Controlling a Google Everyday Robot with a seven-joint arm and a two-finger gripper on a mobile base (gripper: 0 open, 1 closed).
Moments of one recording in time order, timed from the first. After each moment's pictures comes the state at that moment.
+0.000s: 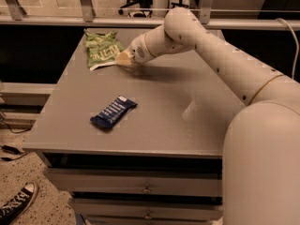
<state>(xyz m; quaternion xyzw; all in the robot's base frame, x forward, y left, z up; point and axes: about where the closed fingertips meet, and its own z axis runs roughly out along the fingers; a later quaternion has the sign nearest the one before) 0.744 0.086 0.832 -0.44 0.75 0.32 0.37</state>
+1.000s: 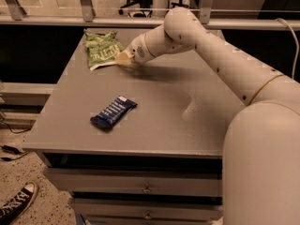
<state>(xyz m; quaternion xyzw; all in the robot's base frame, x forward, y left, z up) 0.744 0.086 0.832 -0.44 0.75 0.32 0.37</state>
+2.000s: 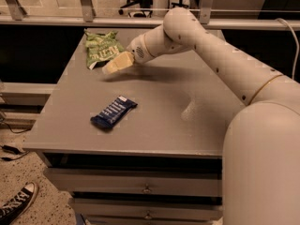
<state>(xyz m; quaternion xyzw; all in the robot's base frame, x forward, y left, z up) 0.744 0.086 0.833 -0.44 0.75 0.32 0.37</state>
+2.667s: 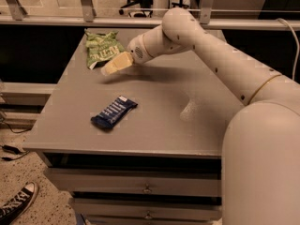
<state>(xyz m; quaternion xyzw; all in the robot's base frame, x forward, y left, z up) 0.744 0.086 0.833 -0.44 0.75 0.32 0.37</state>
